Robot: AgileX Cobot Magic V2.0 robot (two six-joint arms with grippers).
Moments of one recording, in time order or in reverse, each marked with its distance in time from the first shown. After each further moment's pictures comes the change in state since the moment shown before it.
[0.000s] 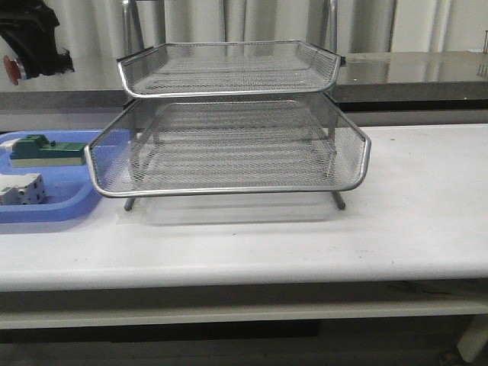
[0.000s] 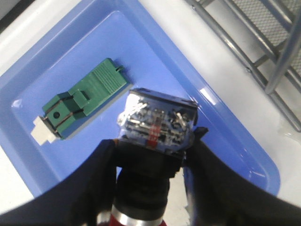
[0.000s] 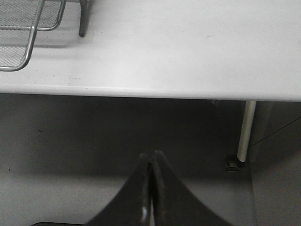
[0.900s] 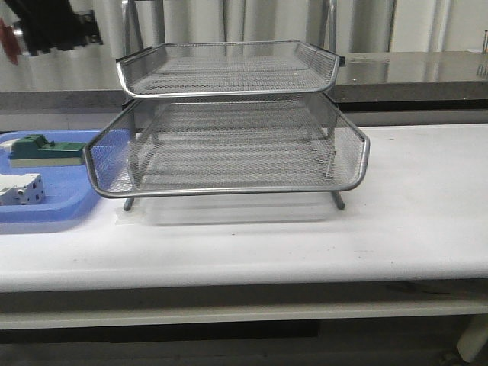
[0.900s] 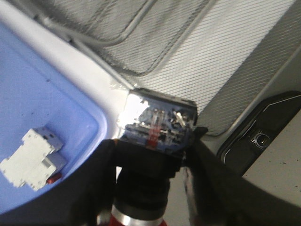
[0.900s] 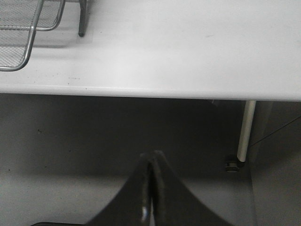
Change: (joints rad) left arm -0.284 -0.527 0.588 -0.063 0.002 -0.031; right arm 0.000 0.000 0.000 0.000 0.000 0.000
